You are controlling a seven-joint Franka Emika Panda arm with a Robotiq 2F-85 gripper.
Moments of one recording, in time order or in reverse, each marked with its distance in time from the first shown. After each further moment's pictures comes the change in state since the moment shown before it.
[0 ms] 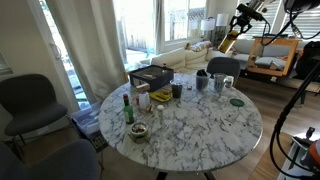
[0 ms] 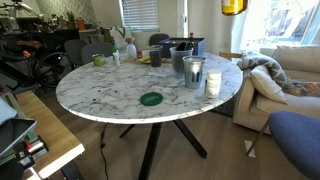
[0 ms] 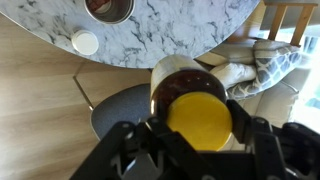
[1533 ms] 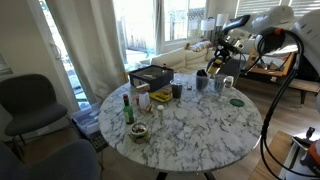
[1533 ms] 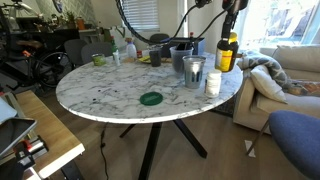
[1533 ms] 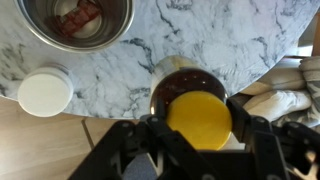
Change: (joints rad) arm -0.097 0.529 0.153 0.412 0.020 -0.023 0.139
